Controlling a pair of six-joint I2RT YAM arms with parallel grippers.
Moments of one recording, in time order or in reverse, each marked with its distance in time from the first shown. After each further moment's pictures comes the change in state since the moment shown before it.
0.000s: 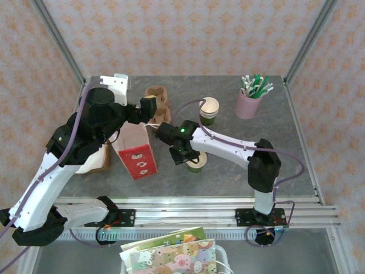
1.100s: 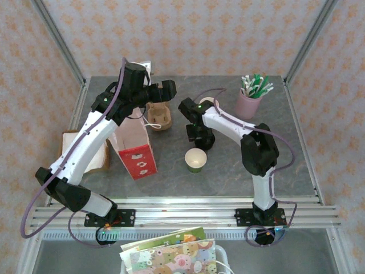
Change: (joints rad) left arm 0.183 0.370 0.048 0.112 0.315 -0.231; right arm -0.351 0.136 -0.005 0.178 -0.045 -0.154
